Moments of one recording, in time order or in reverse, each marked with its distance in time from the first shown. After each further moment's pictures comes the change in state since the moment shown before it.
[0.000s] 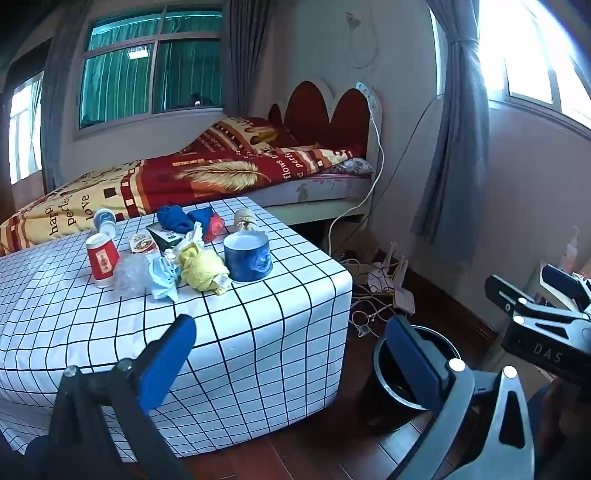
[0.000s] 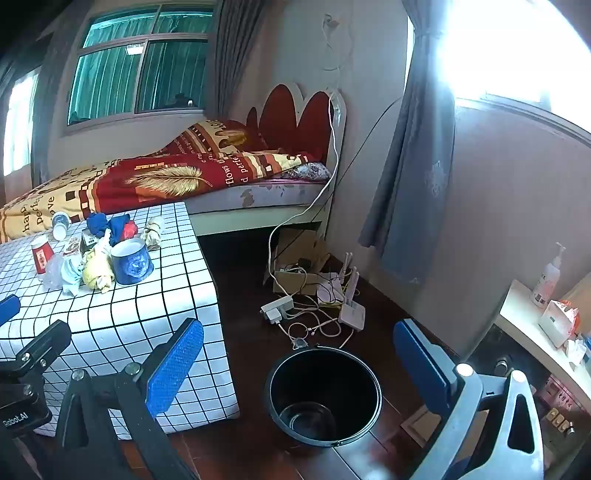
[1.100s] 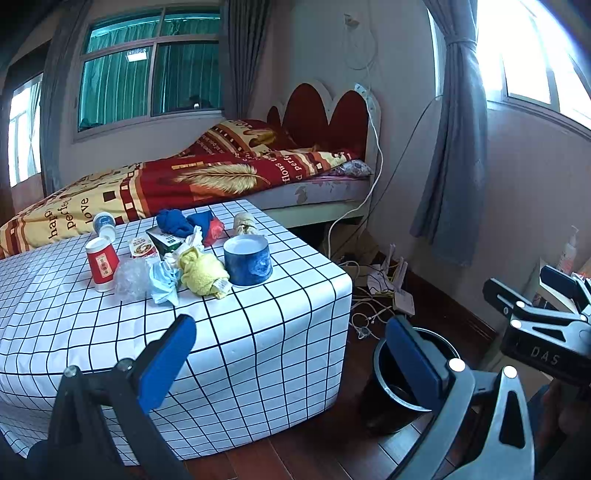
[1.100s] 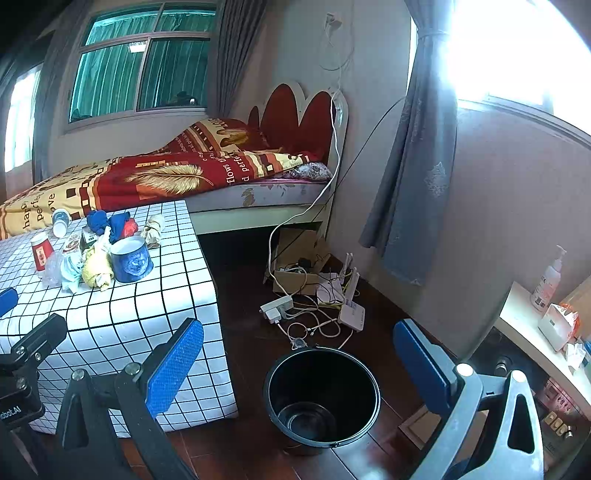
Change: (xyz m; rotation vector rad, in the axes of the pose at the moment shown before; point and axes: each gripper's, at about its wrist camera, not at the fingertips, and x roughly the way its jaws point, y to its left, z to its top) left arm -0.003 0.000 0.005 0.005 -0.011 0.000; right arm 0.002 0.000 -0.001 -0.025 -0.002 -0.010
